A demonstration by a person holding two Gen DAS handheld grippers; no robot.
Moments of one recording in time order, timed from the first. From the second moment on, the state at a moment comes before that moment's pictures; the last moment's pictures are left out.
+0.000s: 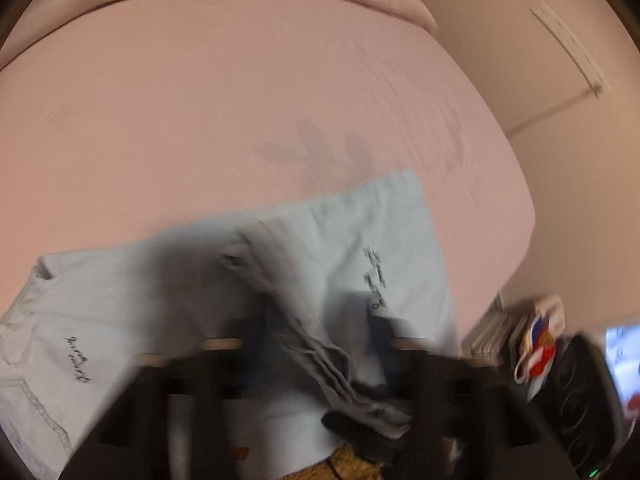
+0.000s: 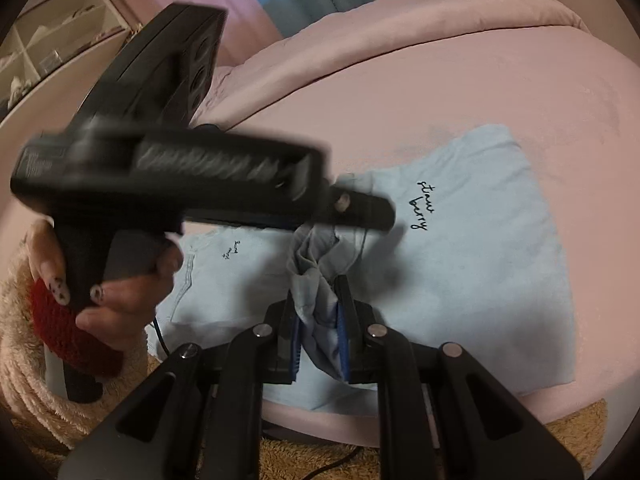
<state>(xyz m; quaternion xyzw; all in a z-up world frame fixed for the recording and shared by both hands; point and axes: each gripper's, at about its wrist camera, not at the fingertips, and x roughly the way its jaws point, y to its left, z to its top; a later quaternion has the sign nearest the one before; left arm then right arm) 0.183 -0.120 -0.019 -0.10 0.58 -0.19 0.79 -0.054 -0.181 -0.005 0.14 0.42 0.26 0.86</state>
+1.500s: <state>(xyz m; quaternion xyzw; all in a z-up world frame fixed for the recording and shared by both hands) 0.105 -0.066 -0.075 0.01 0.54 -0.10 0.83 -0.063 -0.214 -0.026 0.13 0.48 0.14 0.85</state>
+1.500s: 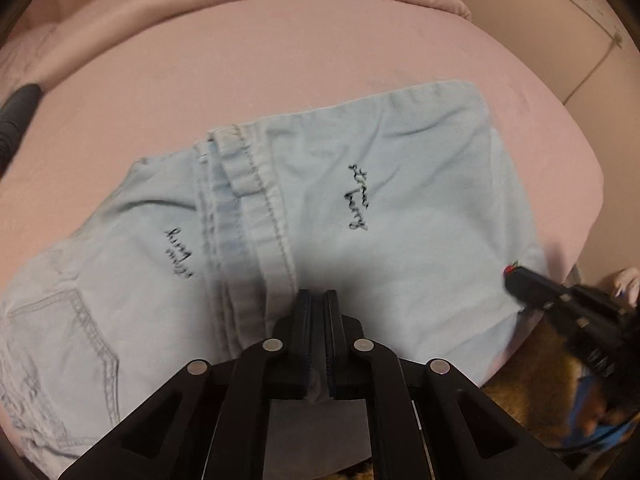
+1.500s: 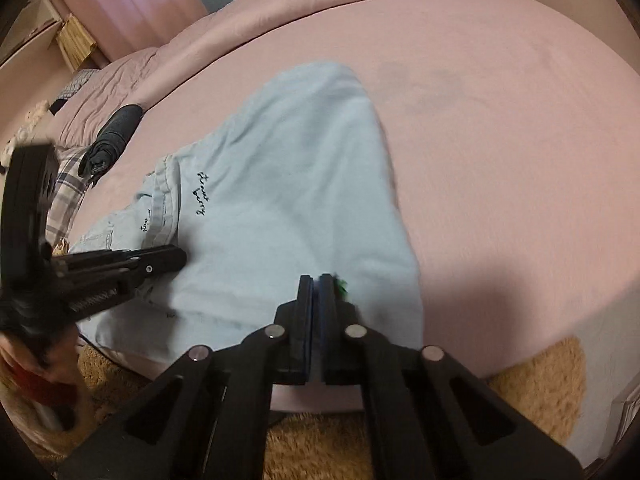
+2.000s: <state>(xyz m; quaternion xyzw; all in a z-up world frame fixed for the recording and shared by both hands) 0.070 -0.036 -0.075 -0.03 0.54 -0.08 0.84 0.067 -0.197 -0.014 0.11 0.51 0.13 0.85</state>
